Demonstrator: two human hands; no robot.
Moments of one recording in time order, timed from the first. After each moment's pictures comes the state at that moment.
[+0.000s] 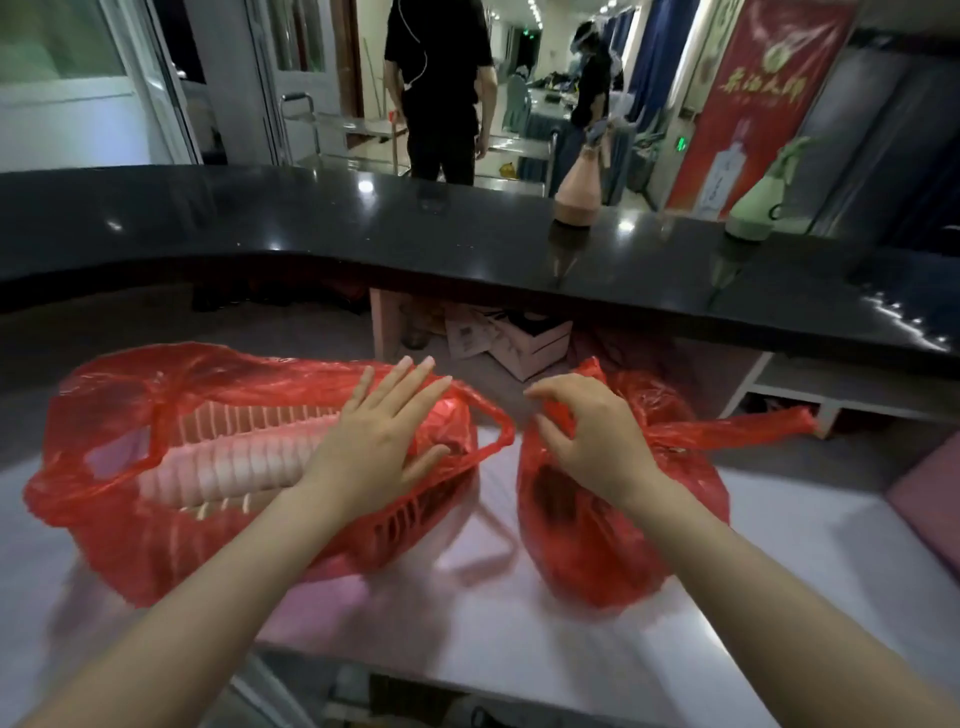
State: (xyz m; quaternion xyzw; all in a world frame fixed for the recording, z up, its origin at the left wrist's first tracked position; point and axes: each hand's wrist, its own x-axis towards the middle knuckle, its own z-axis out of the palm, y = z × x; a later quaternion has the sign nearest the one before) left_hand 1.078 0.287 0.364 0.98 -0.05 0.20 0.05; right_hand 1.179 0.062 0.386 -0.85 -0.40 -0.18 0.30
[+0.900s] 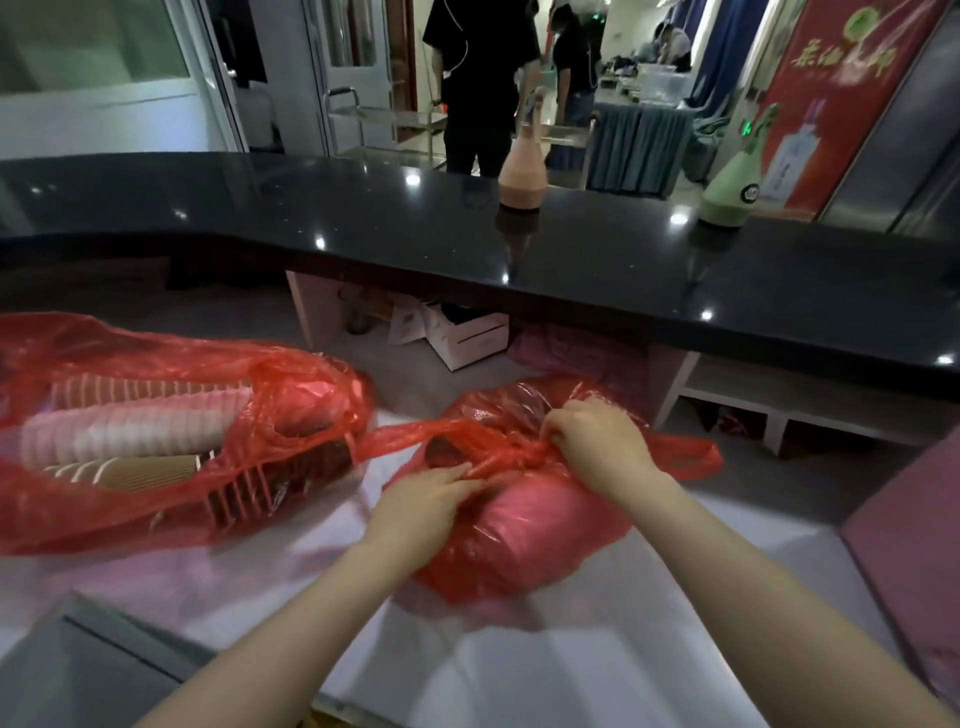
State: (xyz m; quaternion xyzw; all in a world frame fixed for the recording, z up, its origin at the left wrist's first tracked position) left_hand 1.168 0.080 0.278 0.99 0.01 0.08 0.13; right_hand 1.318 -0.093 0.334 -0.91 -0.41 -0.07 0.07
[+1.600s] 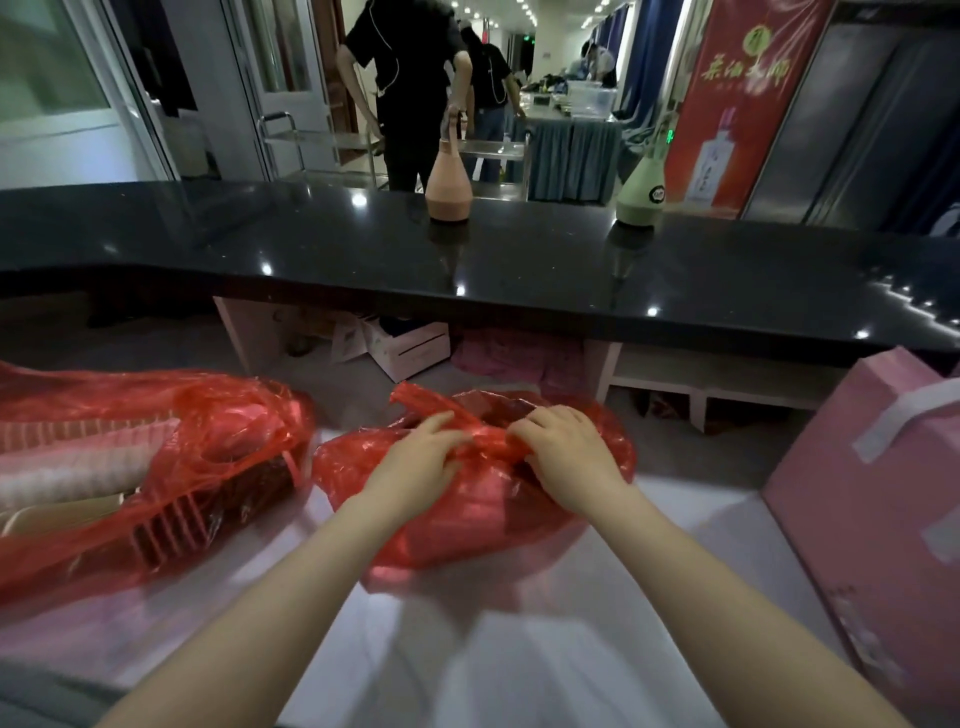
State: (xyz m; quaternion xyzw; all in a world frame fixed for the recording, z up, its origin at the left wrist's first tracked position) left_hand 1.223 0.047 0.315 0.97 0.04 0.09 0.22; right_hand 1.311 -0.141 0.322 -0.90 -0.42 -0.09 0.09
